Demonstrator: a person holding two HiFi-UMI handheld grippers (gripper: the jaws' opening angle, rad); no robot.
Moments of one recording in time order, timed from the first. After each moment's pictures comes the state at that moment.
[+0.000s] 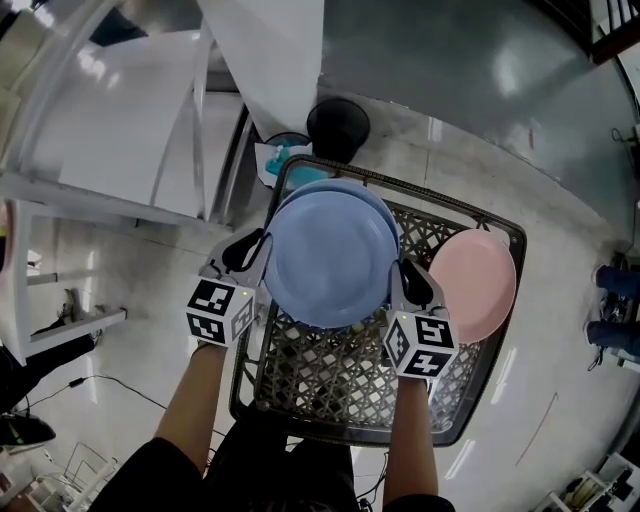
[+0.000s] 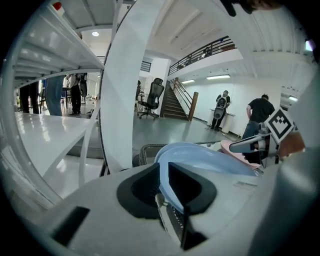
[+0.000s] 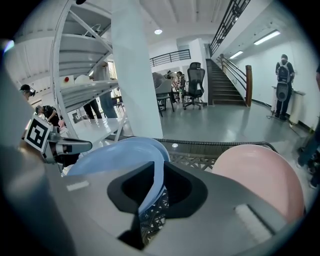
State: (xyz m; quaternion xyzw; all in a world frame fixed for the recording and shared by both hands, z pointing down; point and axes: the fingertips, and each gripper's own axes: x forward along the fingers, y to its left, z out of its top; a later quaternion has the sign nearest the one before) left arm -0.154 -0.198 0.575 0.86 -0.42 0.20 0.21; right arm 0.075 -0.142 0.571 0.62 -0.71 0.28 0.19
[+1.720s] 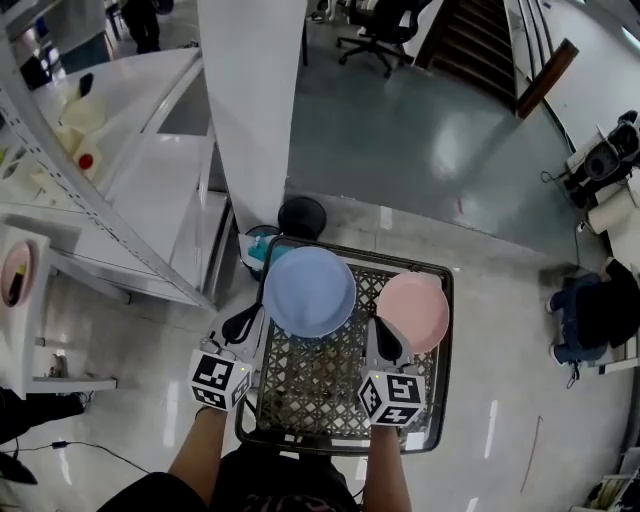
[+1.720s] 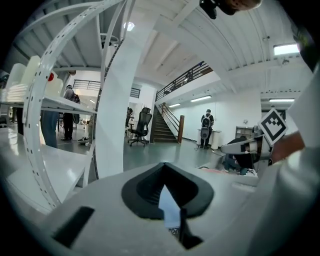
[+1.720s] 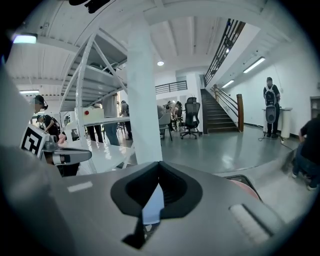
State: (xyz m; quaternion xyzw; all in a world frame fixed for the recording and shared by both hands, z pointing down) left arm -0.165 -0.100 0.393 0.91 -0.39 0.09 0.12; right arm 0.040 -0.052 0.381 0.67 -0.72 0.16 0.09
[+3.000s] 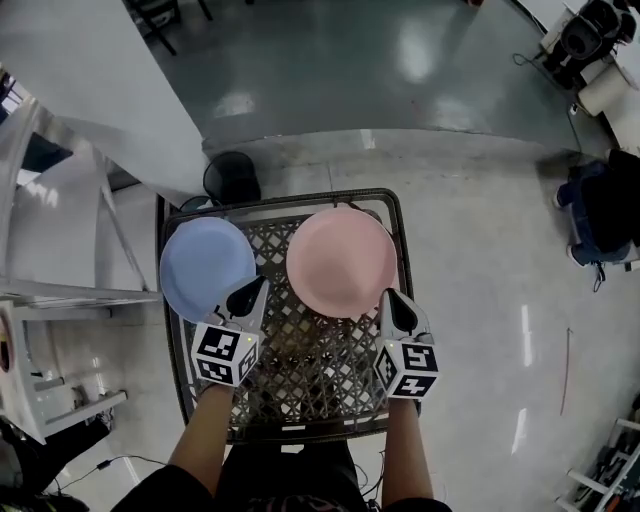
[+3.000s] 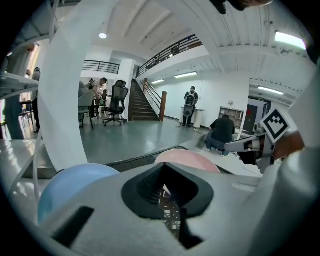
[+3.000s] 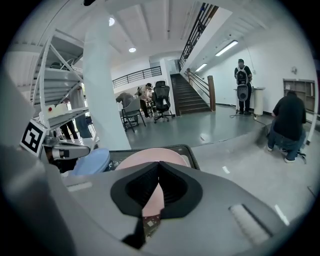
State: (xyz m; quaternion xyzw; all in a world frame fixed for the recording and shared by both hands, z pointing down) left arm 0.116 -0.088 0.507 0.92 -0.29 0.21 0.14; right arm 0.313 0.017 0.511 0.73 -0.62 0.27 0.10
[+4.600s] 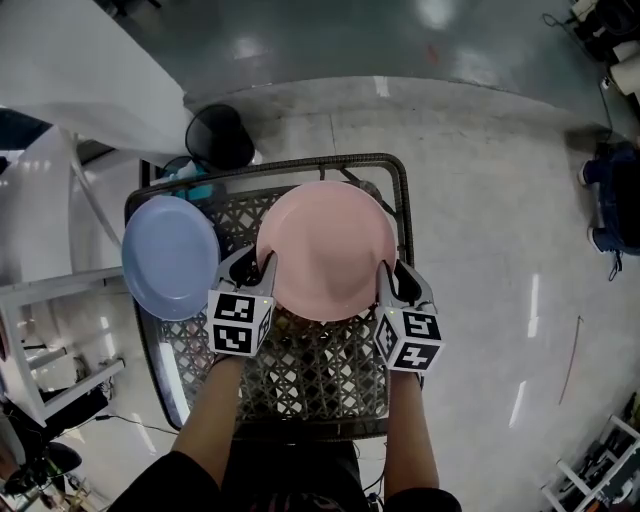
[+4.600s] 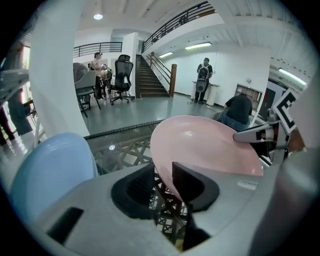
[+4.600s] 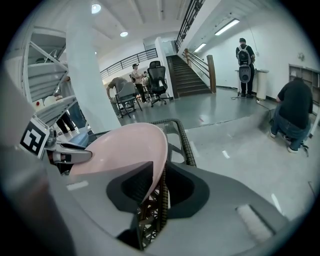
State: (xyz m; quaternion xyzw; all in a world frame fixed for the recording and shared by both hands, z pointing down) left arm 0.185 -0.116 0.632 0.86 -0.33 0.35 0.18; right arm 0.382 -0.018 0.626 0.70 -0.60 0.36 0.14
